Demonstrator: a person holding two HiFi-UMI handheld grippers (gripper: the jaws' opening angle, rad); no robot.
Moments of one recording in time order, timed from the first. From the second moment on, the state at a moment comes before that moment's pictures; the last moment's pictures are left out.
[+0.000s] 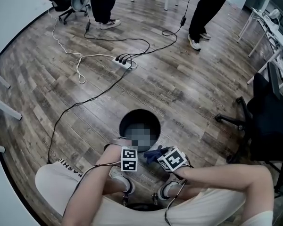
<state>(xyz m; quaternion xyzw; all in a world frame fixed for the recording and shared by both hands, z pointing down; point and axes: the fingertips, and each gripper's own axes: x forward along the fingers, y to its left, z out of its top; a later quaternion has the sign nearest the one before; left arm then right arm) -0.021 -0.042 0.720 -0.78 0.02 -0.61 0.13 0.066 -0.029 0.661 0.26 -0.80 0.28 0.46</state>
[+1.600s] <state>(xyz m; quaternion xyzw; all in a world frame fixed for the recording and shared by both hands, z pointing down) -0.014 -0.046 0.718 -0.78 0.04 -0.62 0.08 0.034 -0.055 0.912 0.32 -0.78 0.30 0.44</state>
